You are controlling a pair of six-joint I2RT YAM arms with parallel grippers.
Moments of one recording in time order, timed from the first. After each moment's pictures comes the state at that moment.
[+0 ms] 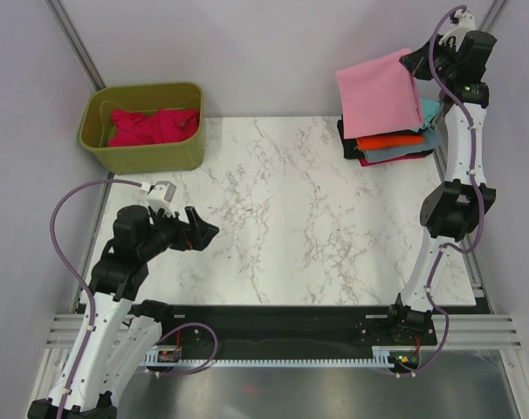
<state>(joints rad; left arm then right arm) -0.22 0.59 0.73 -0.59 0.34 -0.33 -0.22 2.18 2.42 -0.37 -0.54 0.27</state>
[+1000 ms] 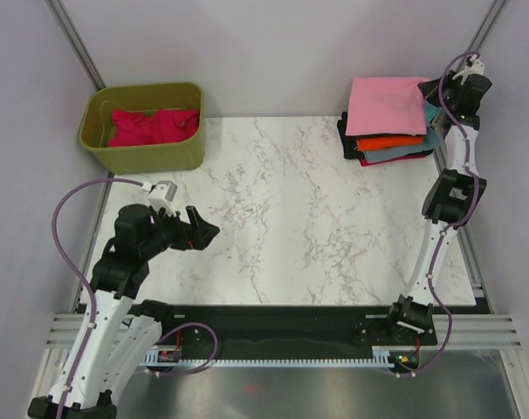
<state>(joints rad) -0.22 0.61 0.73 -0.59 0.34 -0.33 -0.37 2.60 2.53 -0.02 -0.53 0.48</state>
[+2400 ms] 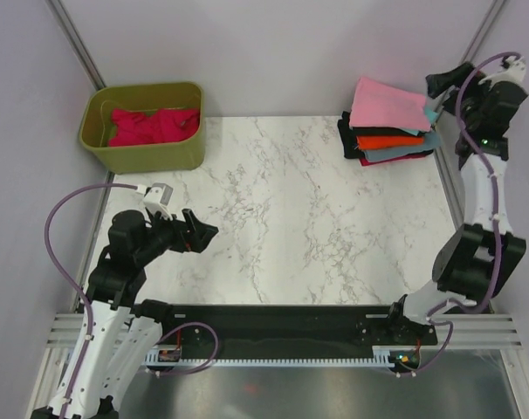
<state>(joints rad) -0.22 0.54 0.73 -0.59 0.35 -0.33 -0.40 1.71 1.63 0.10 -0.38 0.55</state>
